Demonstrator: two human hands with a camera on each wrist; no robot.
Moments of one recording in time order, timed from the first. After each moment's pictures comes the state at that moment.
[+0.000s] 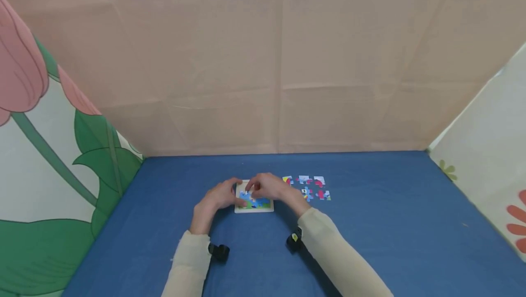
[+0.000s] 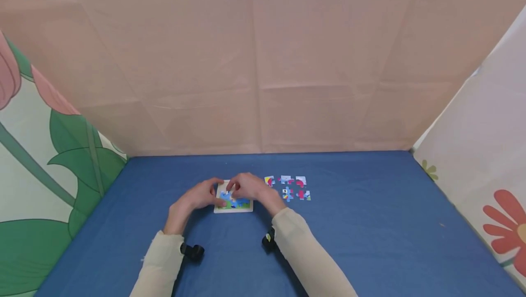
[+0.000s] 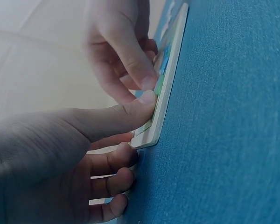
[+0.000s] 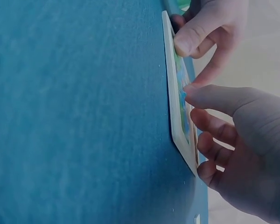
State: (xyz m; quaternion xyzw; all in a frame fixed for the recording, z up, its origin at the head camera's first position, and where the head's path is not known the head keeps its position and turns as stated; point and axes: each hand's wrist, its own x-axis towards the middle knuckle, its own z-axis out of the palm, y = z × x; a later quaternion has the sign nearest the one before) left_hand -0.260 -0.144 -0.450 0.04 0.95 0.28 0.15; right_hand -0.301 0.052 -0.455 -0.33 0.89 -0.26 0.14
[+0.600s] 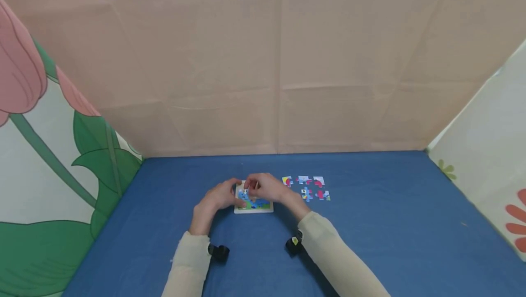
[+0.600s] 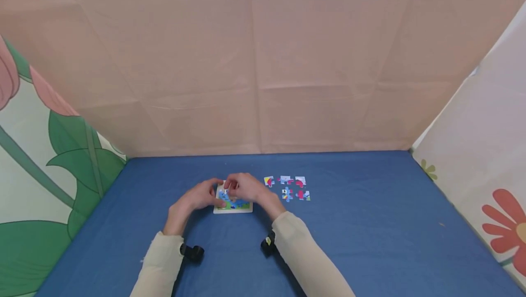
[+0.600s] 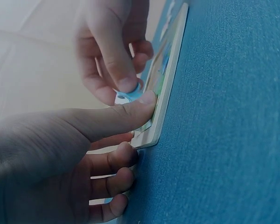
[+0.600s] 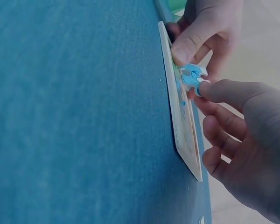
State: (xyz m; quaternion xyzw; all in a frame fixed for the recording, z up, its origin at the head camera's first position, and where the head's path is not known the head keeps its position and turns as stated) left_hand -0.260 -0.144 -0.450 0.04 0.95 0.28 0.15; right_hand -0.294 0.050 -0.456 -0.33 0.87 -0.35 0.11
